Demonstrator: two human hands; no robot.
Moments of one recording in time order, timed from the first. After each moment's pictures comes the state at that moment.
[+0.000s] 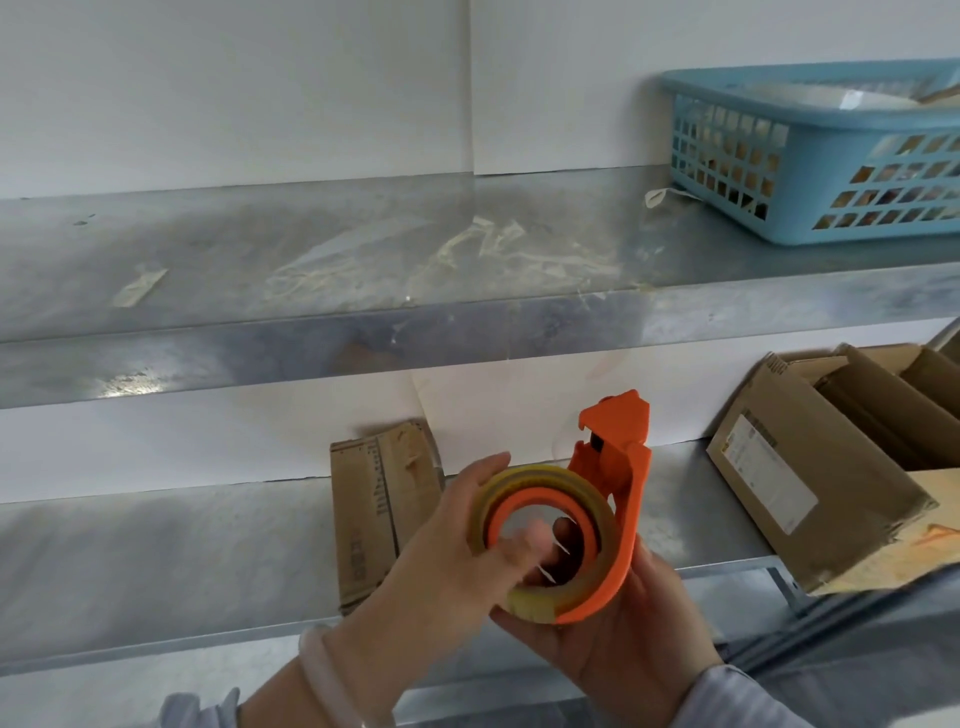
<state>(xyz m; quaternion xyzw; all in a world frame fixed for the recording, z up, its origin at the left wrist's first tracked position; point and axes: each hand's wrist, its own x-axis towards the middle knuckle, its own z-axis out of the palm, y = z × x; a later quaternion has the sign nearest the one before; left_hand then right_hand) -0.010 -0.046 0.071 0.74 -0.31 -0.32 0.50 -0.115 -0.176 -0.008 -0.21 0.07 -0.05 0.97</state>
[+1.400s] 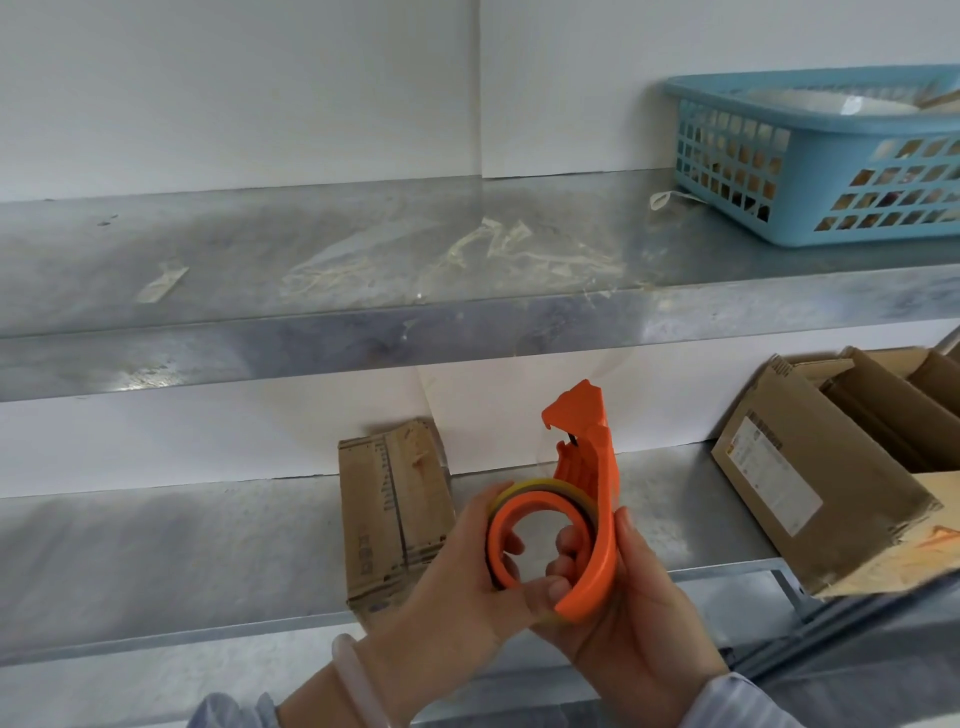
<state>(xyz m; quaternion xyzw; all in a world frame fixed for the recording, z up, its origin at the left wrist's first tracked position) -0.019 -0.044 0.029 0.70 -0.32 -0.31 0.56 -0.118 -0.162 0.028 -0.17 0.20 -0.10 0.96</state>
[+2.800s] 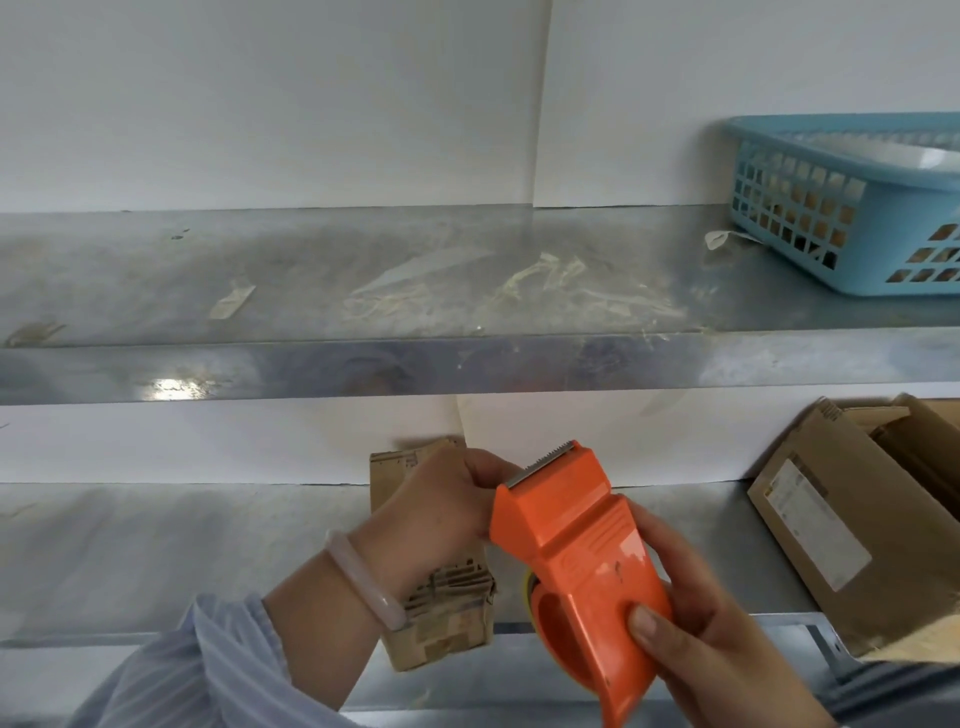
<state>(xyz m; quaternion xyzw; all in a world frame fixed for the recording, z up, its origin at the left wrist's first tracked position) 0.040 -0.055 0.099 0.73 -0.28 -0.32 0.53 -0.137 -0.195 0.049 -0.61 0.09 -0.05 0.78</state>
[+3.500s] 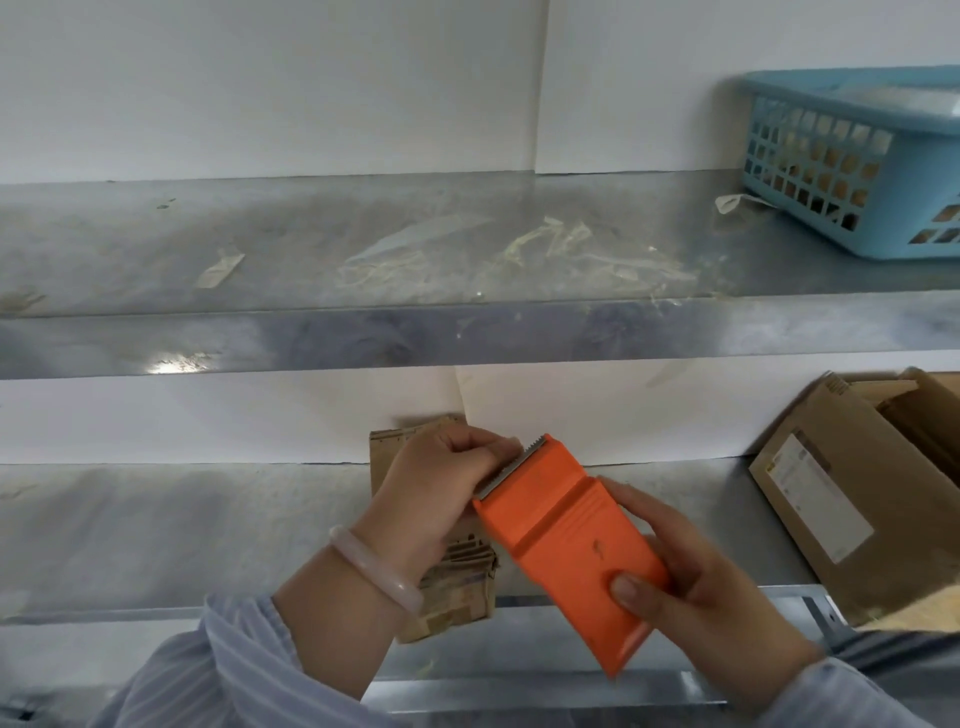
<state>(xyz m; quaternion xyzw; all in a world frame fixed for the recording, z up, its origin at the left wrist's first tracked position) 0.037 -0.055 0.084 0.70 -0.12 -0.29 0.64 -0.129 -0.206 0.043 -0.73 0.09 -0.08 0.67</state>
